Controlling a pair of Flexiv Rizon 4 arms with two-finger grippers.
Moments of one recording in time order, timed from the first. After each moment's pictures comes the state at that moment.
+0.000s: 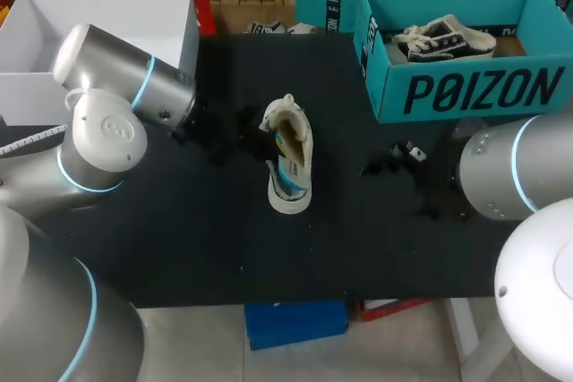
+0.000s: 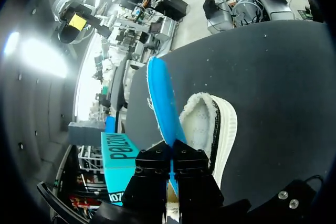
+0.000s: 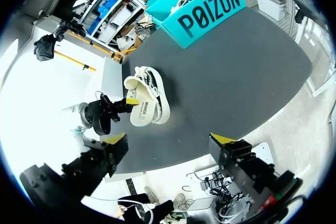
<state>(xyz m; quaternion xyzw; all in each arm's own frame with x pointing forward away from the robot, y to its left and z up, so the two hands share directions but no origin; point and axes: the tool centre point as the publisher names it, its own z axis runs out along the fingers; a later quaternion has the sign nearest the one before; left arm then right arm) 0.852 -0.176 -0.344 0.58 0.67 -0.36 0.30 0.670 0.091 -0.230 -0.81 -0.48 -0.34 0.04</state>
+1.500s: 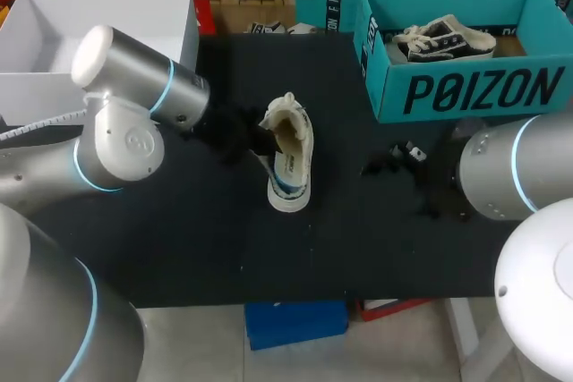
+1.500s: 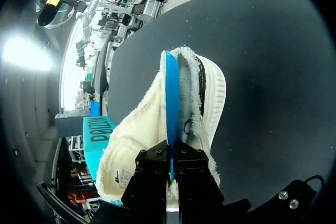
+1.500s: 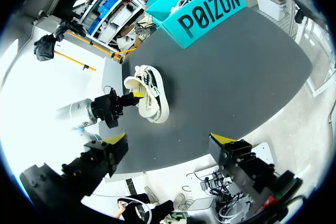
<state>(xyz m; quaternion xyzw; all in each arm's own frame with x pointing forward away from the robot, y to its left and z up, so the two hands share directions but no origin) 0.895 -0.167 -0.381 0.59 0.71 -0.26 0.30 0.670 0.091 -0.230 -0.81 -0.48 -0.34 0.04</state>
